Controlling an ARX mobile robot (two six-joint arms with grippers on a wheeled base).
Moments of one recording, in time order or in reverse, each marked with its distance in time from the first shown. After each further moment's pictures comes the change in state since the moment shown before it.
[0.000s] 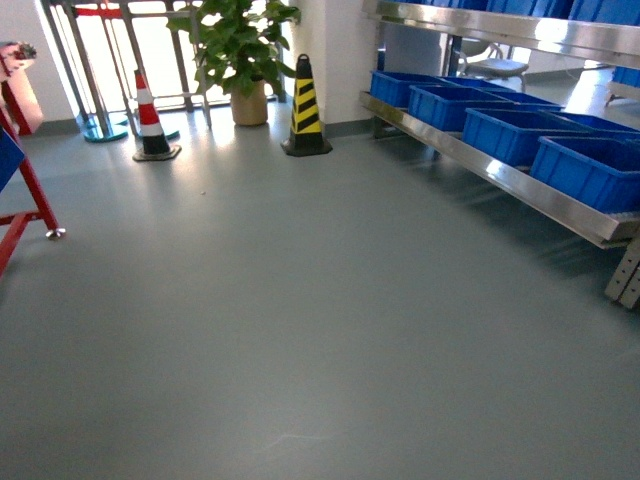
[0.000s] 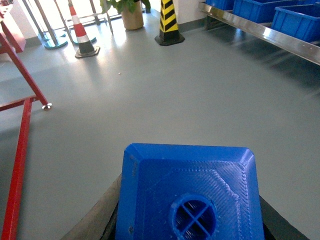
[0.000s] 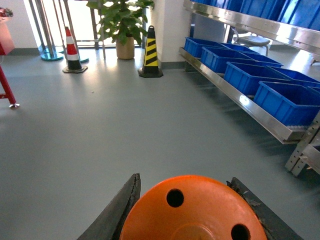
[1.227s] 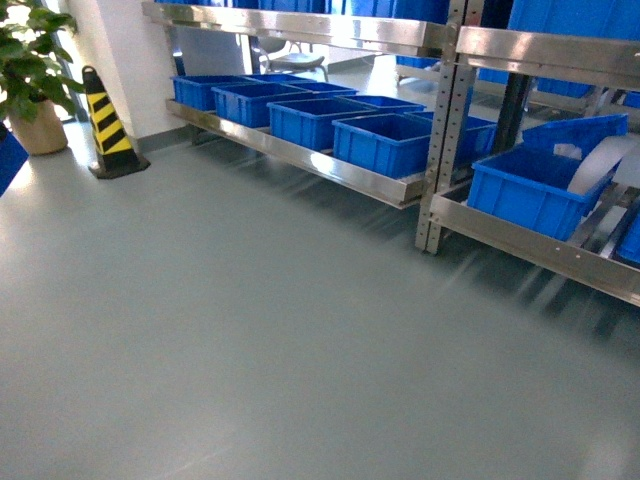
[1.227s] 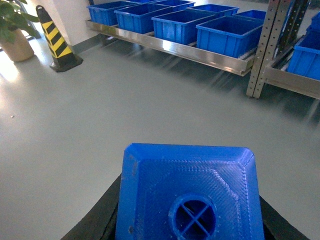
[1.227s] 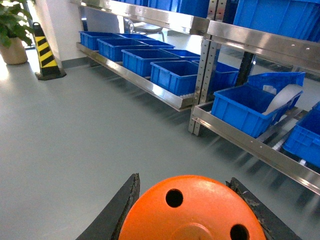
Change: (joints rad) left arm -0.002 0.000 0.000 0.000 0.000 0.000; right arm 0.000 0.000 0.000 0.000 0.000 0.000
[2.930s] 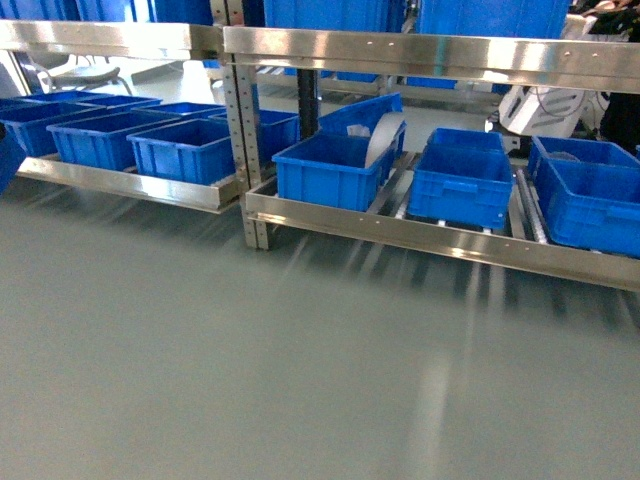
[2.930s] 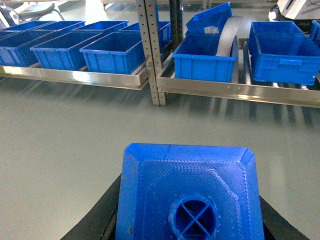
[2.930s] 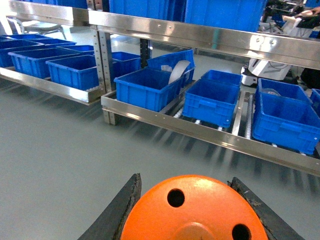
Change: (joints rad) left arm 0.002 0.000 0.000 0.000 -0.001 0.000; right arm 0.000 0.000 0.000 0.000 0.000 0.000
